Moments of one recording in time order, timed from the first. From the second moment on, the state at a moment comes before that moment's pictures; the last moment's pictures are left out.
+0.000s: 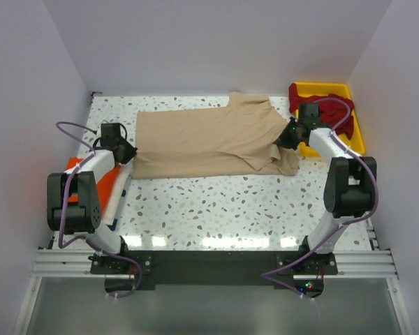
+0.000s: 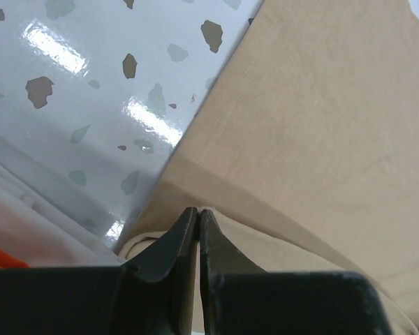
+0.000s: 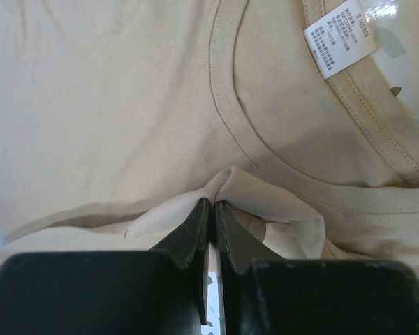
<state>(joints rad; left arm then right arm) 0.07 1.61 0.92 -0.16 -0.05 -0.75 0.01 1.78 1.28 -0.42 -0.16 0.65</state>
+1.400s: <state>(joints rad) -0.10 1.54 0.79 -0.02 0.05 -0.78 0.02 1.83 1.18 -0.23 -0.15 0.57</state>
